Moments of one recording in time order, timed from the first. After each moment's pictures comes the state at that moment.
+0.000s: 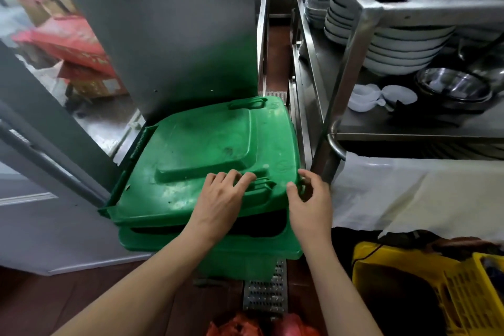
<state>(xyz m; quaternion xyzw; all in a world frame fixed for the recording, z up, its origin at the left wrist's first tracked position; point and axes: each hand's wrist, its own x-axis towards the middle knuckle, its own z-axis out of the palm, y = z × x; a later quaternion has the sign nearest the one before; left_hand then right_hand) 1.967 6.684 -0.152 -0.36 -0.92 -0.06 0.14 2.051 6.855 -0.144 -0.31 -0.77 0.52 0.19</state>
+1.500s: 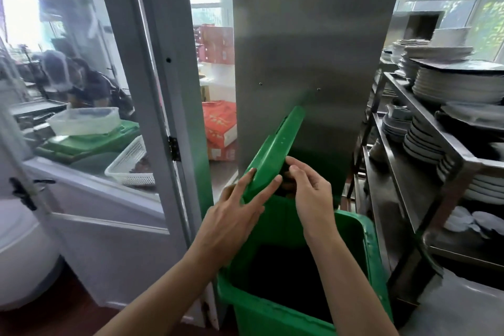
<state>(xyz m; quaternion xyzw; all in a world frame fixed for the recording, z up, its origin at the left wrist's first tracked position) 1.987 6.474 0.046 -0.24 -0.93 -0.14 0.24 1.983 6.639 0.091 -0.06 -0.64 0.75 0.15</state>
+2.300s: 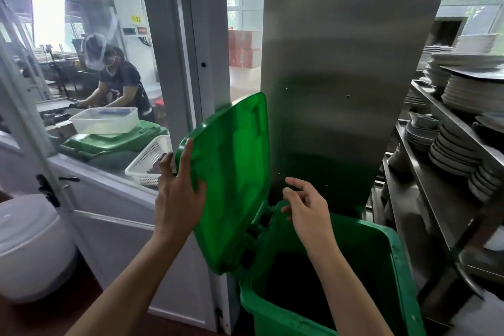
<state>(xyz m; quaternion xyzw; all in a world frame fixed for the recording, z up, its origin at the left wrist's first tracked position) 1.938 6.336 0.061 0.01 -0.89 -0.28 0.35 1.966 6.578 0.067 -0.03 -0.73 0.68 0.09</state>
